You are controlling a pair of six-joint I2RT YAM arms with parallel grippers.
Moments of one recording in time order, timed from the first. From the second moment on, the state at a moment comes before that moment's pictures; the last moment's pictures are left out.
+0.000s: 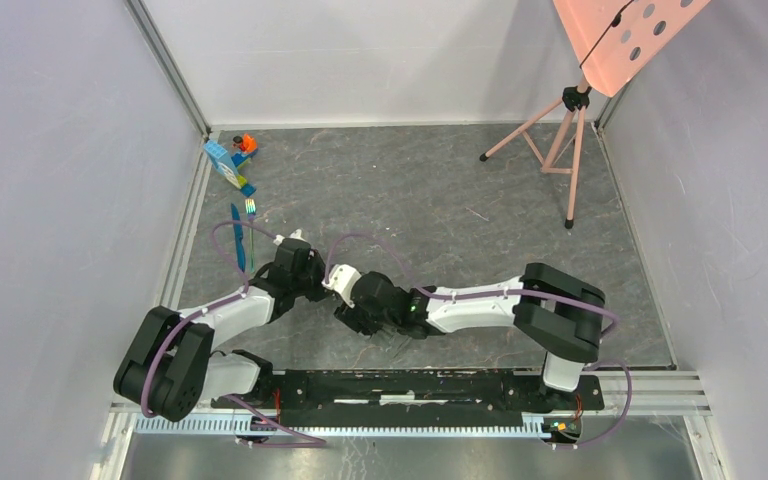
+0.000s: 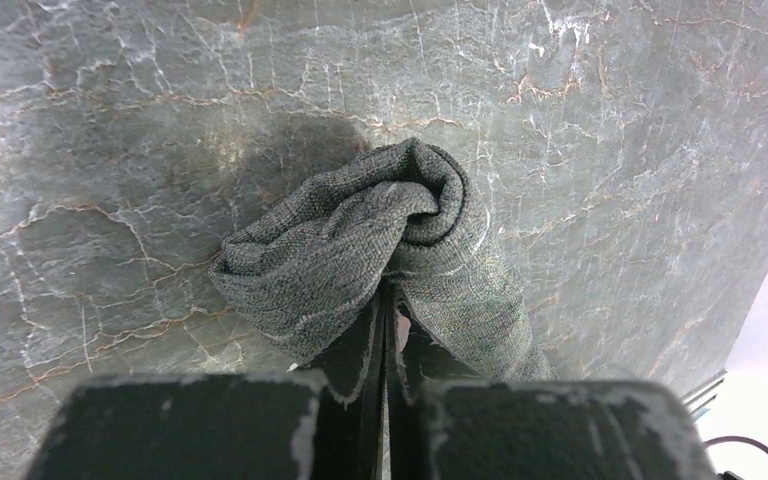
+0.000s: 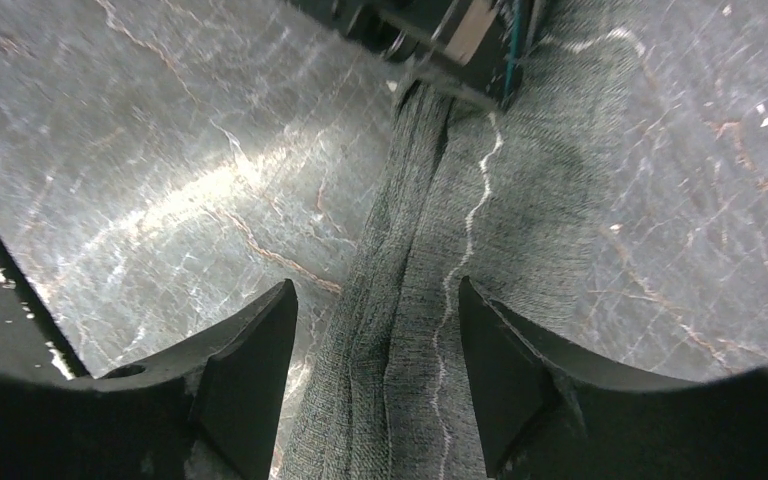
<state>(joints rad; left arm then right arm) -0.39 1.25 0.38 0.07 0.13 -0.86 1.22 1.76 0.97 0.07 0.16 0.07</state>
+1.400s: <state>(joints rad) -0.37 0.68 0.91 -0.79 -0.15 -0.63 1.06 1.86 0.65 0.90 -0.31 0.96</state>
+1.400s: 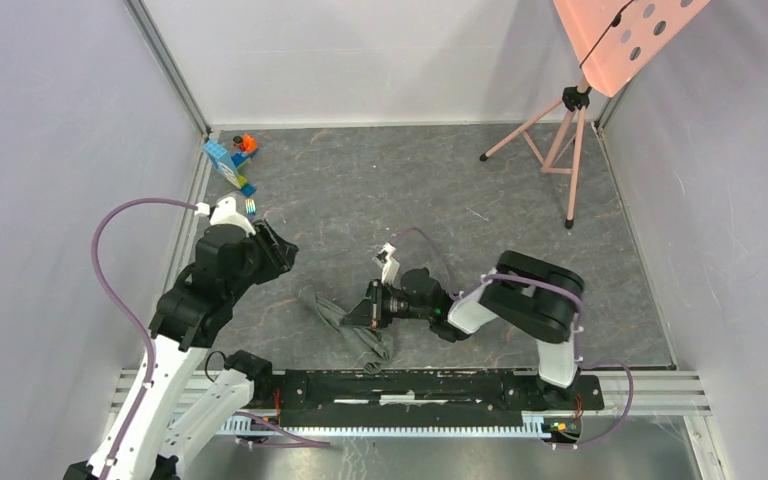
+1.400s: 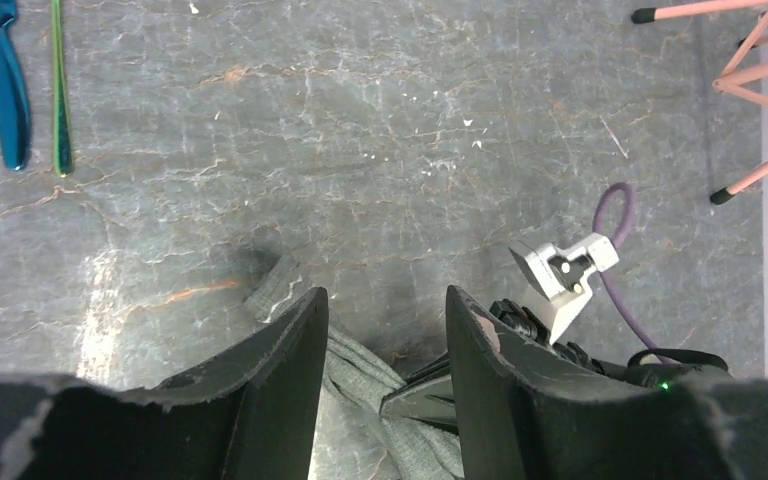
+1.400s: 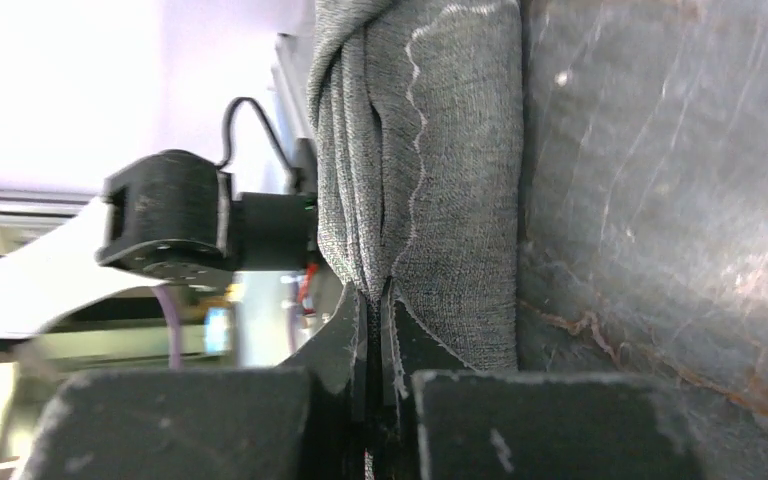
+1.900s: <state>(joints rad) -0.37 0.78 0.74 -0.73 0.12 -0.63 0.84 2.08 0.44 1.47 -0.52 1.33</state>
